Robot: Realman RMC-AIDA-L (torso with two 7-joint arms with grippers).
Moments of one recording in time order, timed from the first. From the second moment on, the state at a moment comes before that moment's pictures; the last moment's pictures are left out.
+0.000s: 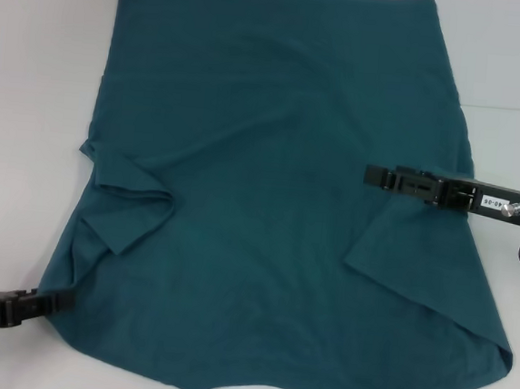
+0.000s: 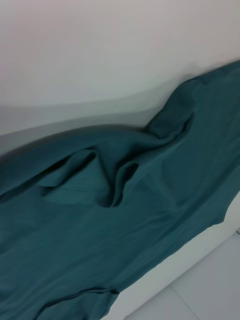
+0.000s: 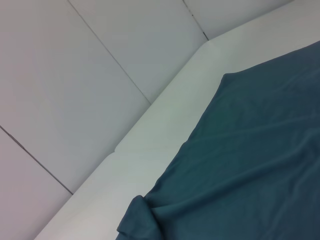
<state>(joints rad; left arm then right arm) -0.33 -2.13 0.32 0.80 2.33 1.54 -1.85 0.61 2.06 -0.67 -0.58 -1.94 -1.32 1.86</state>
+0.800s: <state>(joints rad) -0.35 -2.13 0.32 0.80 2.34 1.53 -1.87 0.59 2.05 -0.68 -0.58 -1.95 -1.33 1.87</state>
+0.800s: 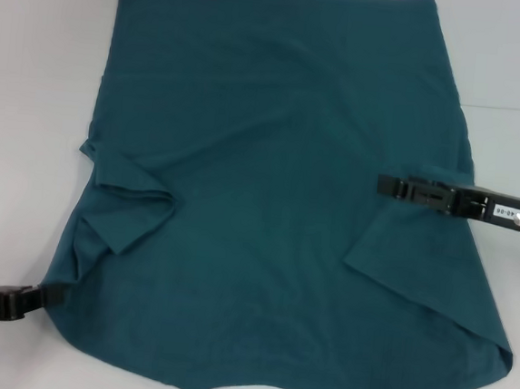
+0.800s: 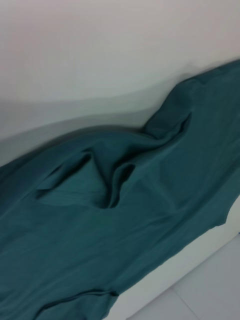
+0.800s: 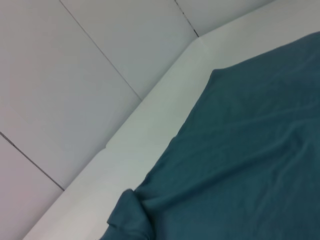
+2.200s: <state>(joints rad) -0.38 -2.13 0.32 0.79 2.28 1.56 -1.90 0.39 1.94 -0.61 -0.71 -2.27 -1.56 2.20</state>
